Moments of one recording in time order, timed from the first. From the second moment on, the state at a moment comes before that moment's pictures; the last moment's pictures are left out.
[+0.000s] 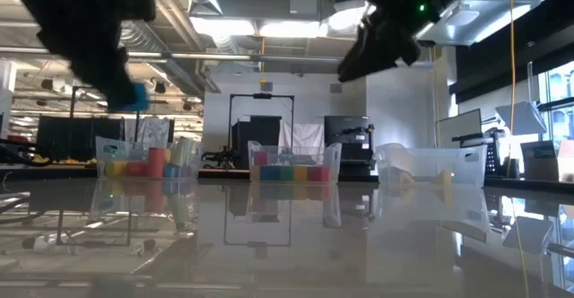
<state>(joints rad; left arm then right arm) -0.50 1.26 0.73 -0.52 -0.46 -0.84 0.06 1.39 0.94 -0.23 0.46 -0.30</state>
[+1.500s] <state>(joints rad) -0.44 1.26 0.73 0.18 -0.68 -0.48 0.30 1.86 1.08 0.76 0.45 -0.61</state>
